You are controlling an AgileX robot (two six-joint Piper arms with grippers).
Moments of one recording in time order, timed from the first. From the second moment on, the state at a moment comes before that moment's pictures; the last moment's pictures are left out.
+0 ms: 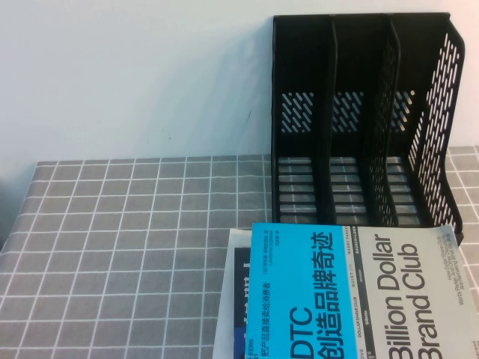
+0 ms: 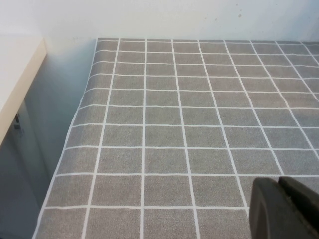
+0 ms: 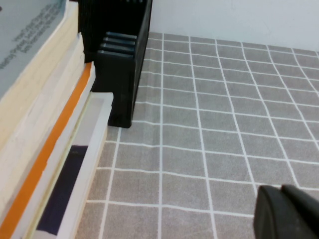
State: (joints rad) right arm -0.05 -0.01 0.02 -0.01 0.43 -0.13; left arm -0.09 -0.01 0.02 0.07 0.35 -0.17
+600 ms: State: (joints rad) right arm -0.05 -0.01 0.02 0.01 0.41 -0.13; left arm -0.09 -0.01 0.02 0.08 0.32 -0.15
